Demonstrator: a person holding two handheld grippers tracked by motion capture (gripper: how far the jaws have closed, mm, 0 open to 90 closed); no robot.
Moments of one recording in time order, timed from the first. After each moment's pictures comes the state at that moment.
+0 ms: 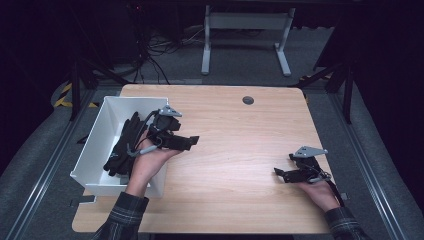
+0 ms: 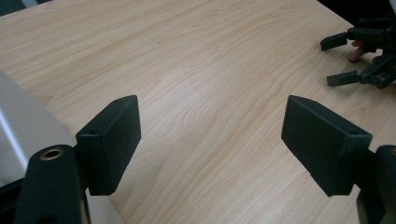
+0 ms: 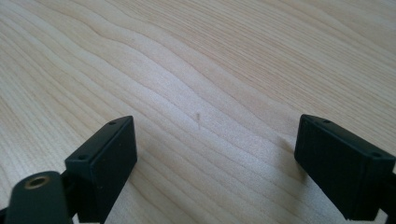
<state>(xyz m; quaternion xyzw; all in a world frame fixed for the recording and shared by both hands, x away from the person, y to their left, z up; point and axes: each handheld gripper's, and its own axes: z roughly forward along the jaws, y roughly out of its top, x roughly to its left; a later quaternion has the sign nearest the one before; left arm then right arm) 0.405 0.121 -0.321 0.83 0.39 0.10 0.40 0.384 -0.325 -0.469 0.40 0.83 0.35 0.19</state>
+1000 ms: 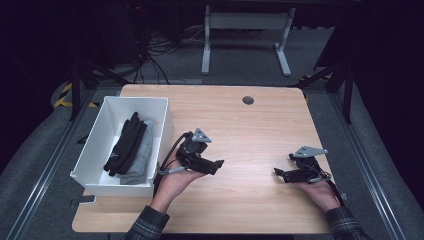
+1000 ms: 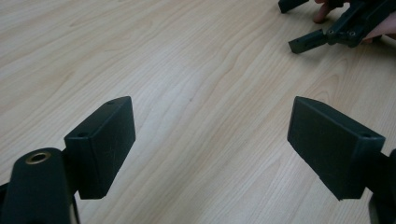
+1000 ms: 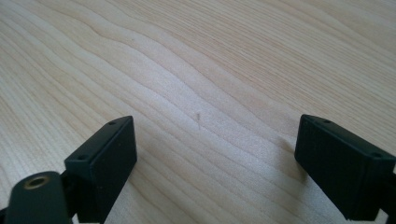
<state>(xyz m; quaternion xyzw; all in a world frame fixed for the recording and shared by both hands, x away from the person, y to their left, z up) 0.379 0.055 -0.378 0.86 0.32 0.07 0.39 0.384 -0.325 -0.469 0.40 0.83 0.35 0.19</state>
